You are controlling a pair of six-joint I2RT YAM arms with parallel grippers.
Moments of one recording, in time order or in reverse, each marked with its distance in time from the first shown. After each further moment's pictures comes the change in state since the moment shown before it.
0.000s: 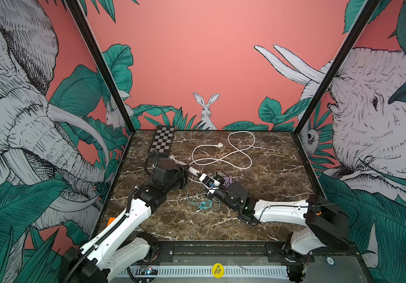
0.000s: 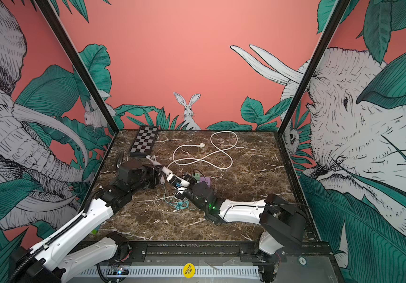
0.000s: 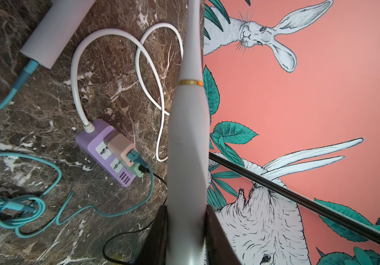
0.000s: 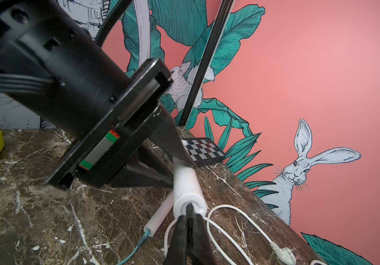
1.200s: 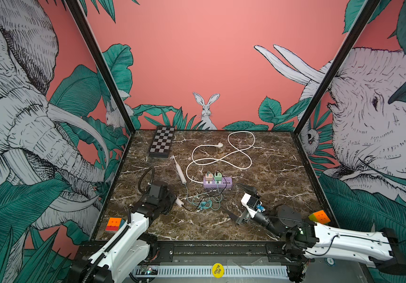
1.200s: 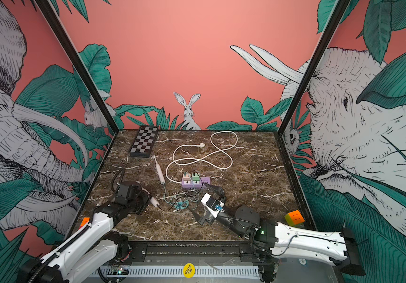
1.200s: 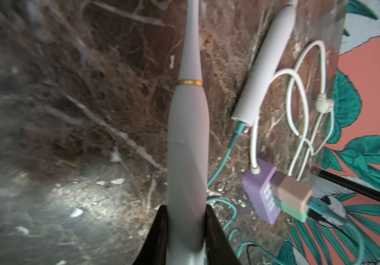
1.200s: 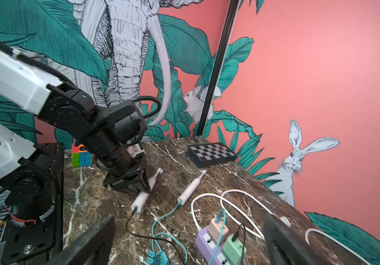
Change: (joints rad) left arm 0.217 -0.111 -0.385 -0.165 0.056 0.472; right arm 0.241 -0.866 -0.250 -0.587 0.144 0.137
